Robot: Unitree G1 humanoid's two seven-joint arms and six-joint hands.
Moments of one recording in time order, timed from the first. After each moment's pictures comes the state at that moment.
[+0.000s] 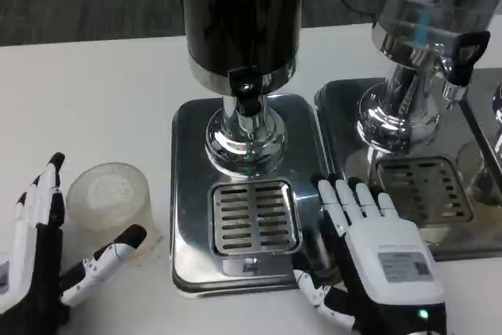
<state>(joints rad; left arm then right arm) 0.11 0.38 -0.01 0.58 0.54 -0.57 0.57 0.25 -0.24 0.51 -0.11 -1.11 0.21 -0.31</state>
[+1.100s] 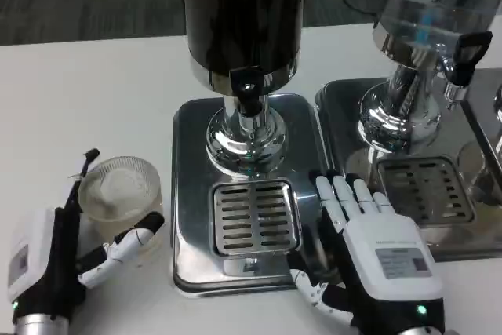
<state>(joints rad) -0.07 0.38 -0.10 0.88 0.48 -0.72 0.61 0.24 -0.25 0.52 -0.11 -1.11 0.22 -0.31</state>
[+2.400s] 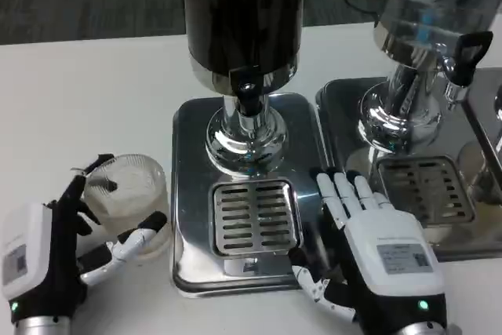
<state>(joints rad) -0.08 0.39 -0.14 0.88 0.62 -0.73 0.86 0.22 -0.25 0.51 -0.11 -1.11 0.21 -0.29</state>
